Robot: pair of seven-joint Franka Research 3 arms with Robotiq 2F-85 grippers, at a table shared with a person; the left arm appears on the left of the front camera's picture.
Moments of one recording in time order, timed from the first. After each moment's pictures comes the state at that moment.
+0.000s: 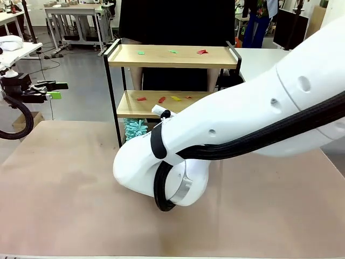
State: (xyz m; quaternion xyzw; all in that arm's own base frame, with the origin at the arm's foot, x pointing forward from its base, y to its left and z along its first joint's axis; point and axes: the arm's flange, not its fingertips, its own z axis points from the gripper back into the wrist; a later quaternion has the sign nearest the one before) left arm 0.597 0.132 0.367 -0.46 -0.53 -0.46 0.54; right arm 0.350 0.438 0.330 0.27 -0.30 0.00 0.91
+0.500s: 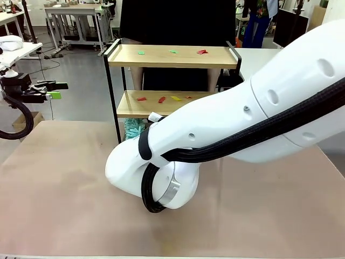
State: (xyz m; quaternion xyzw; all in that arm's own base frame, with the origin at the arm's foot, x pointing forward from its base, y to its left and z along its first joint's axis) left arm 0.597 0.132 0.367 -0.46 -0.53 -0.46 0.54; right arm 0.355 0.452 0.306 0.26 -0.29 -0.01 0.92
